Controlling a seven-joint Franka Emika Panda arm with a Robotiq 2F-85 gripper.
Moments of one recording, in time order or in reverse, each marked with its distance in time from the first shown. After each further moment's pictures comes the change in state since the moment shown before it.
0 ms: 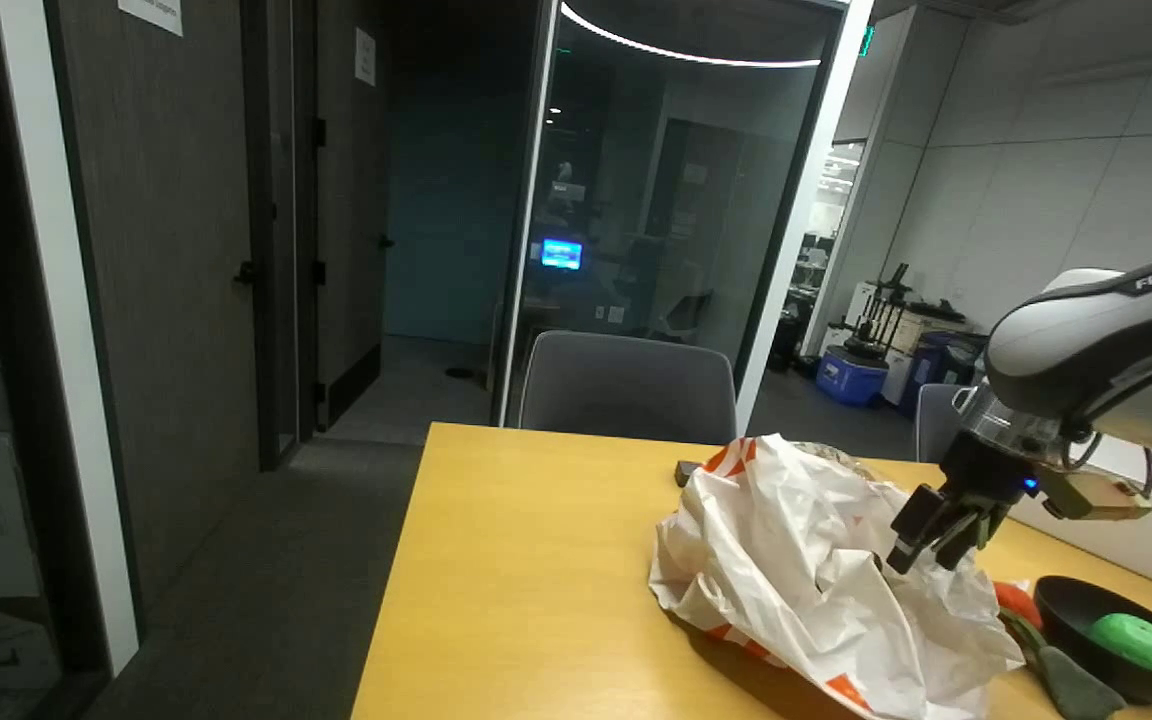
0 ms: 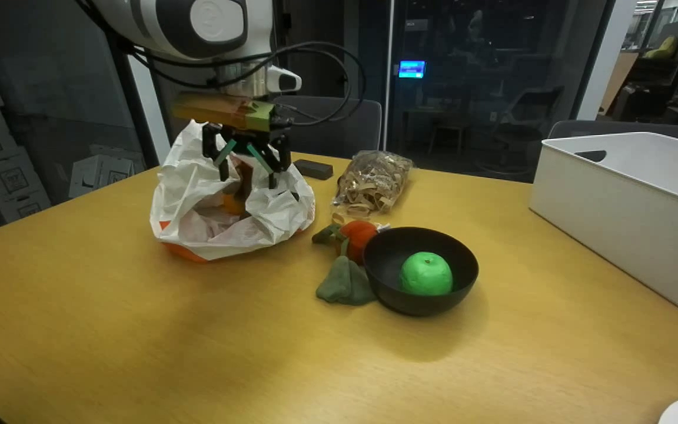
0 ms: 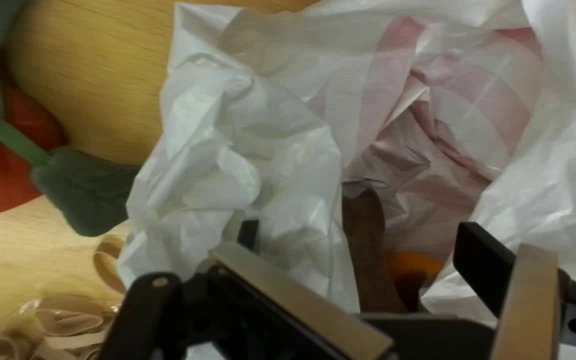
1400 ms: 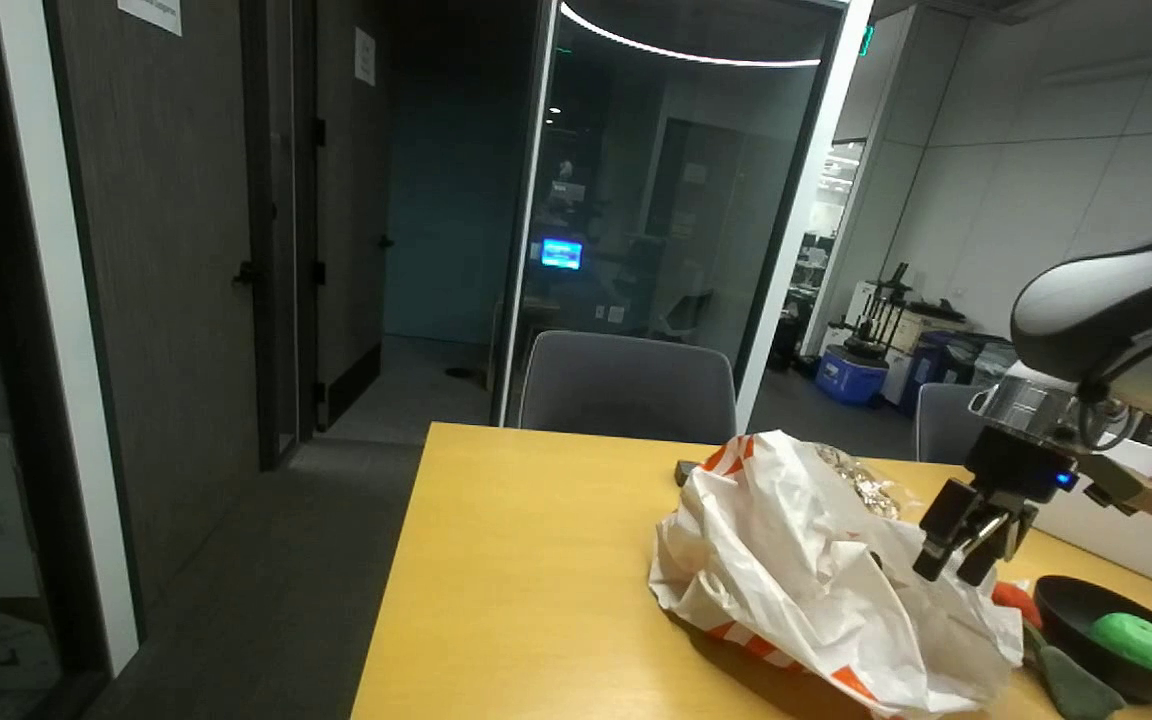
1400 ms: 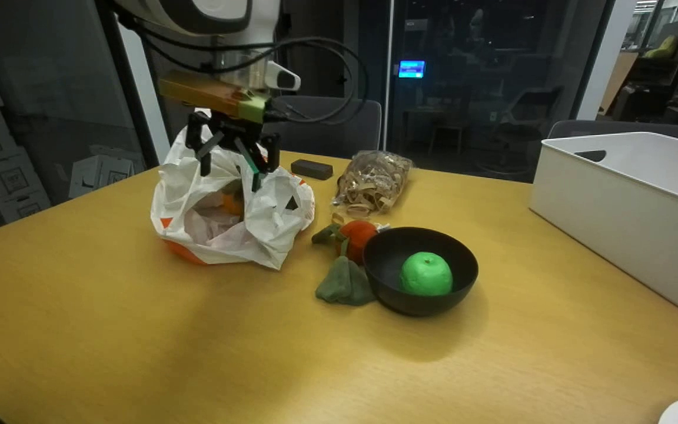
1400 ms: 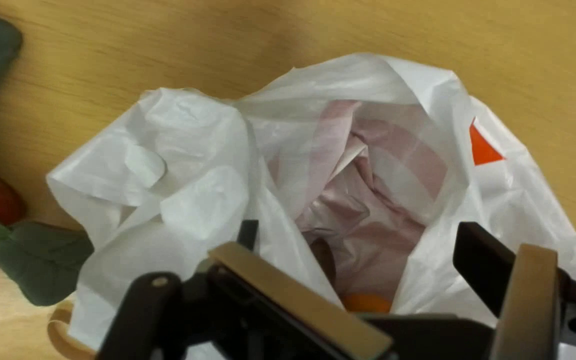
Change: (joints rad) arm -0.020 -0.030 -0.017 0.029 0.093 -0.219 -0.071
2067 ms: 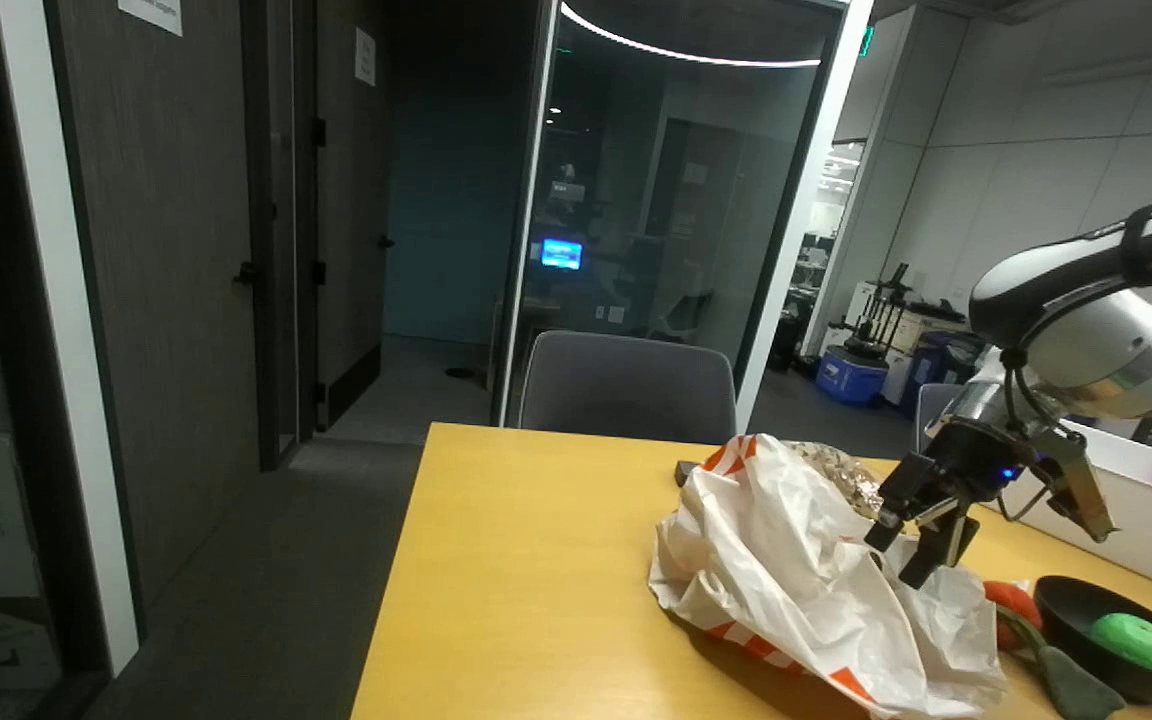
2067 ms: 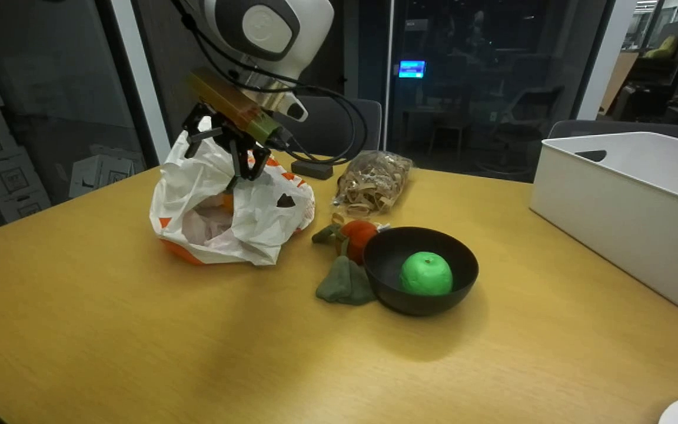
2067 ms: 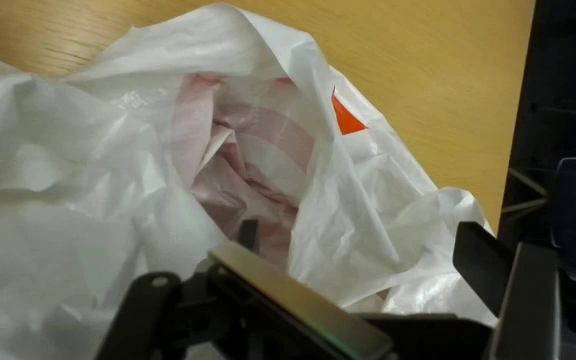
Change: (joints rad) arm -0.081 0.201 0.043 0.227 0.292 -0.315 -0.088
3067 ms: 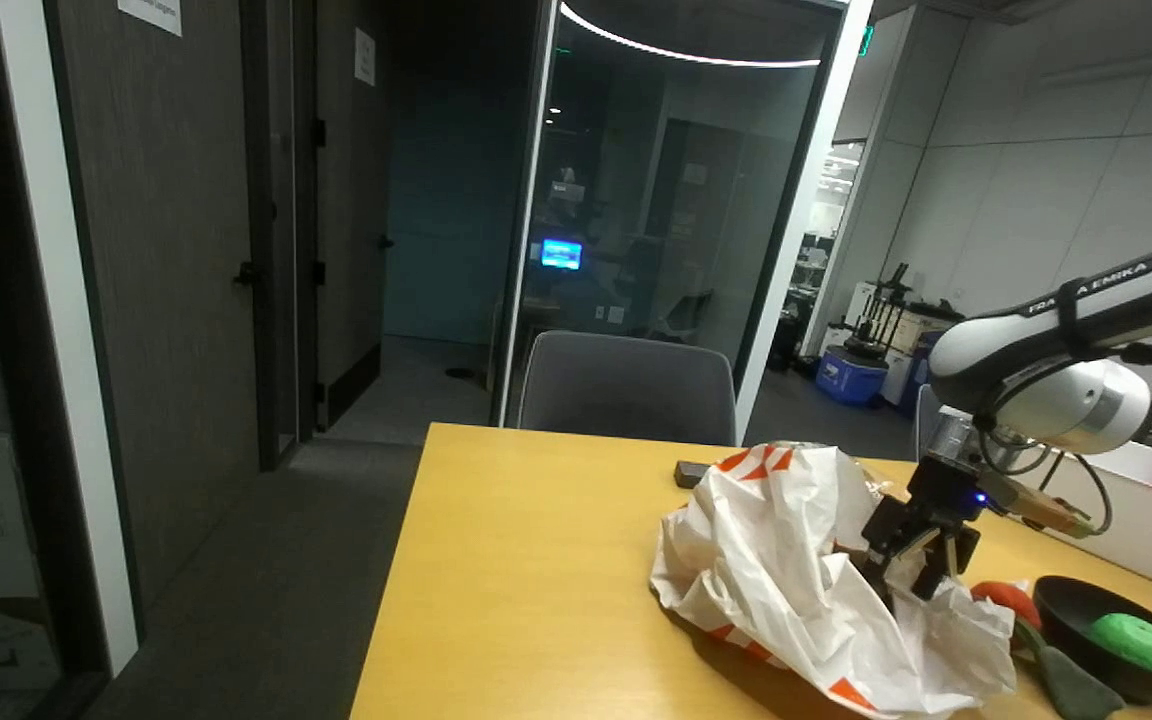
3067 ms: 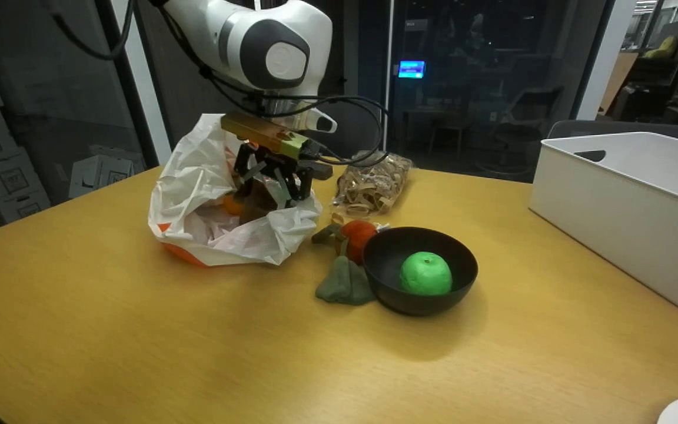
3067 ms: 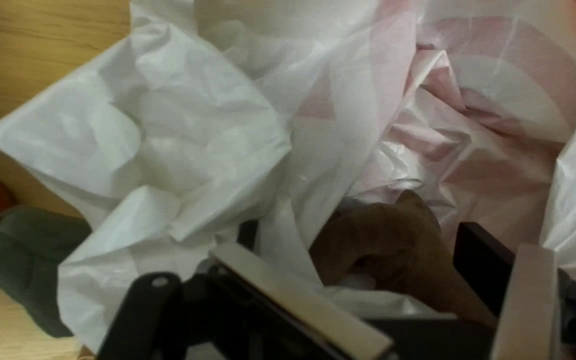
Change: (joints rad) arm -0.001 0.124 0.009 0.043 -0.287 0.291 0.213
